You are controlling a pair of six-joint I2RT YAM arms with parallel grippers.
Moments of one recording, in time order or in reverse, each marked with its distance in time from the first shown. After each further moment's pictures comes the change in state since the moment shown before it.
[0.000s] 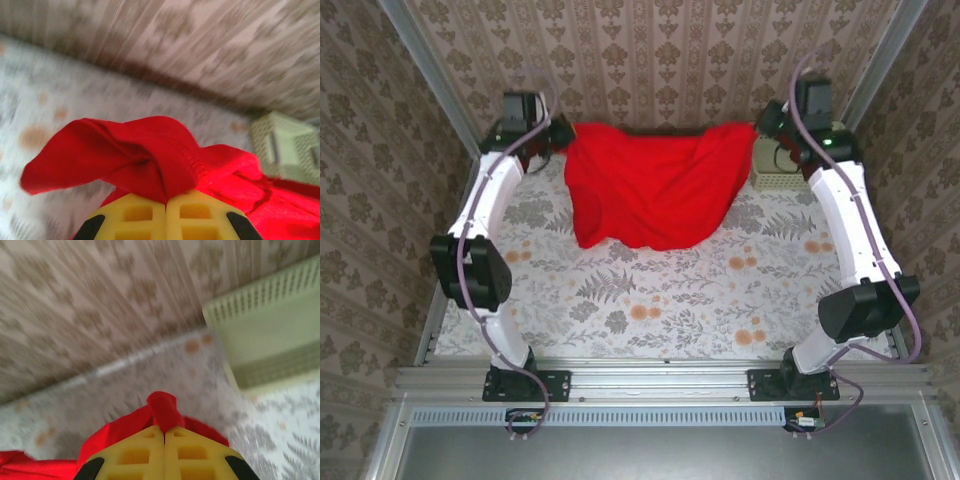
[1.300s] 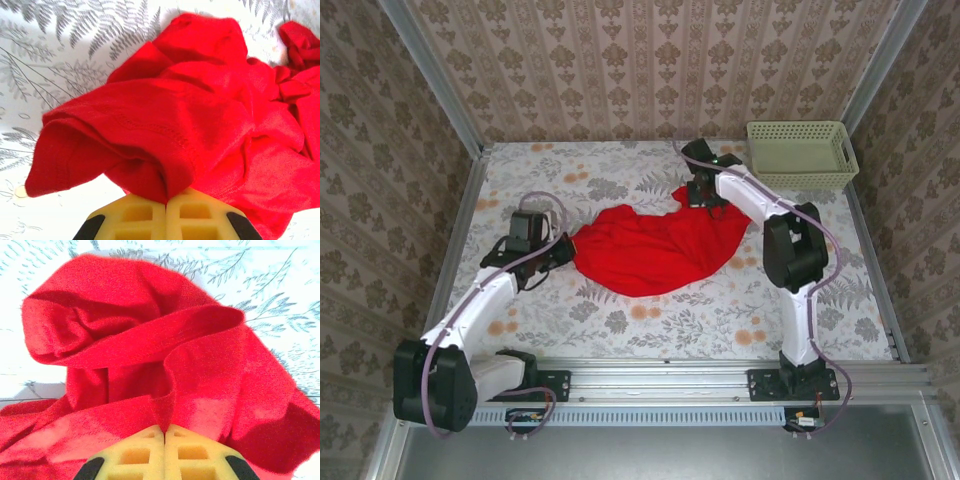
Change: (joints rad) left arm -0.071 -0.768 -1.233 0.173 -0.087 0.007; right arm 0.286 0.449 -0.154 -0.131 0.156 -0.143
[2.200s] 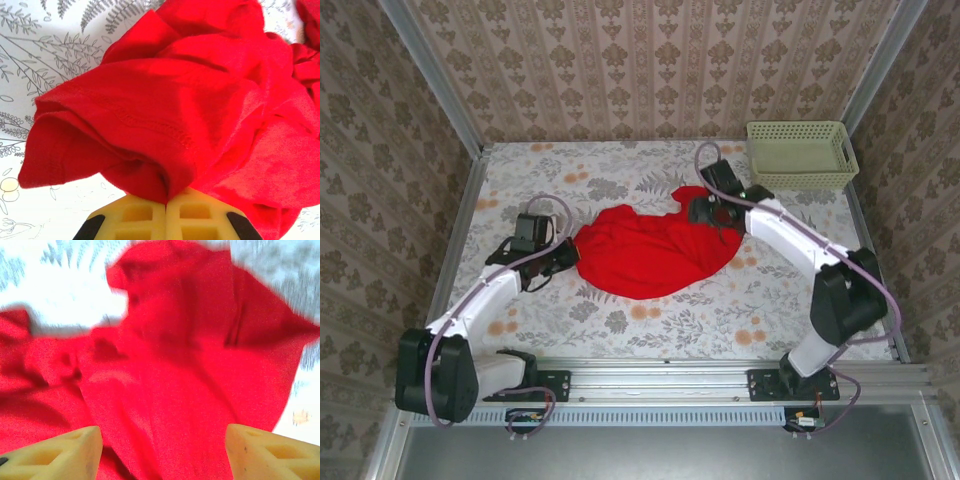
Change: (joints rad) left arm -0.029 0.041 -0.038 0.019 0.026 0.006; right arm 0.062 -0.396 -0.419 0.189 -0.101 0.135
